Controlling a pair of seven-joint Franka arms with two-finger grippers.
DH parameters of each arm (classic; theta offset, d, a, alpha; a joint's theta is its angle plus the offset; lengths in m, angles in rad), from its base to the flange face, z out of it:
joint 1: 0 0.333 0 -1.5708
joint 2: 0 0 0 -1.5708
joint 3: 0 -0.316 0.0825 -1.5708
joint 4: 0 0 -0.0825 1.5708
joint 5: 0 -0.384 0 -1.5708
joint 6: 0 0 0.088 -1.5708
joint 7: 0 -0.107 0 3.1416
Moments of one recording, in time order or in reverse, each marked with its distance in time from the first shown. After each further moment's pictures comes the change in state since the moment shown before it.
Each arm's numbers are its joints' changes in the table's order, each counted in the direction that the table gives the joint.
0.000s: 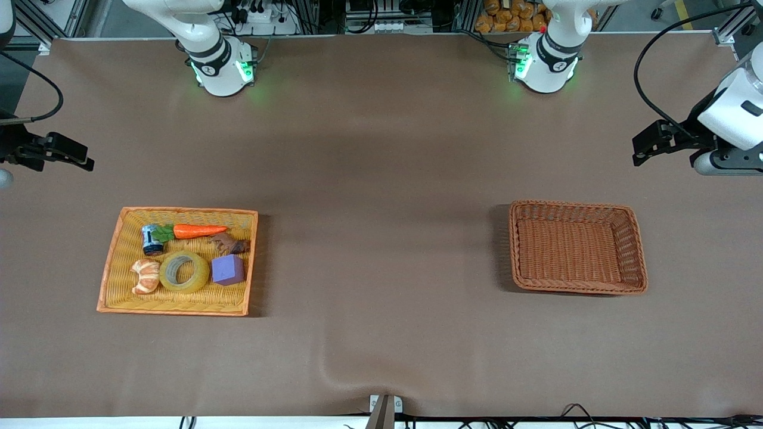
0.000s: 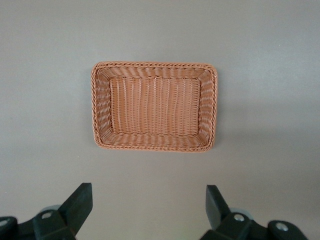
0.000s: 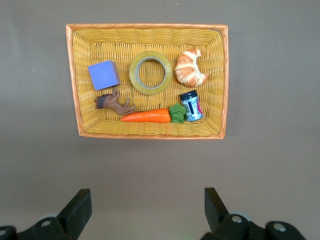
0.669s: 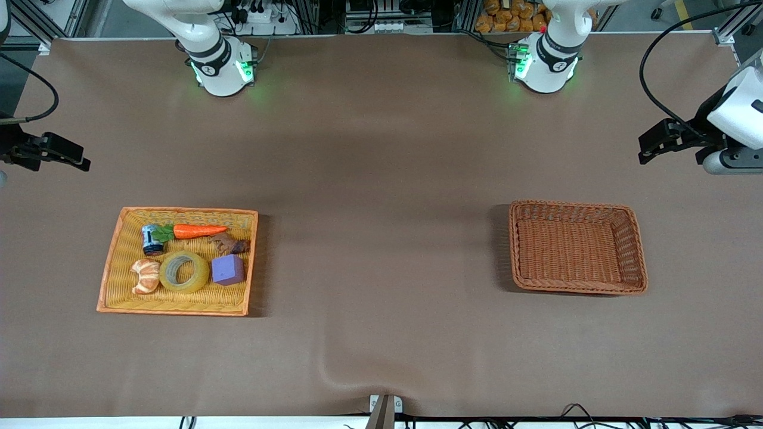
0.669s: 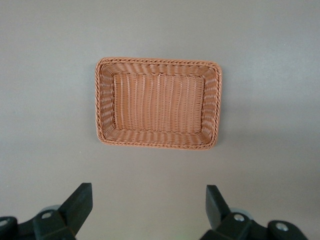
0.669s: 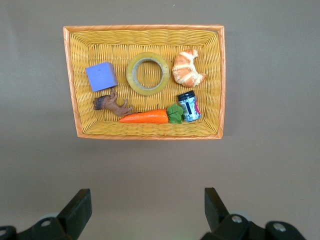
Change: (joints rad) left arm 0.007 0.000 -0.006 0.007 0.000 -0.021 0.006; right arm -0.009 0.001 0.001 0.003 0.000 0.000 0.000
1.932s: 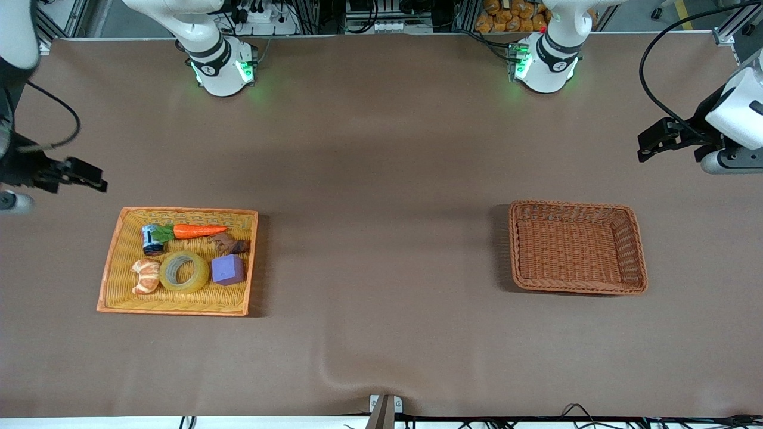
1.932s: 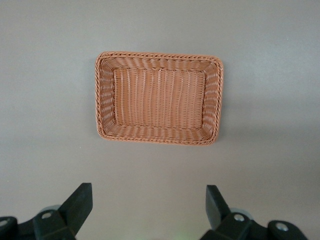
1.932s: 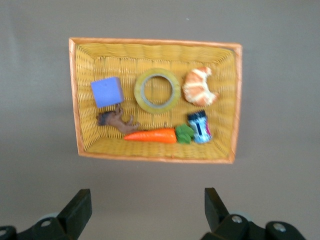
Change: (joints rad) left arm 0.002 0.000 0.001 -0.002 0.000 -0.014 0.002; right arm 0.041 0.110 -0.018 -0.007 -0.002 0.141 0.003
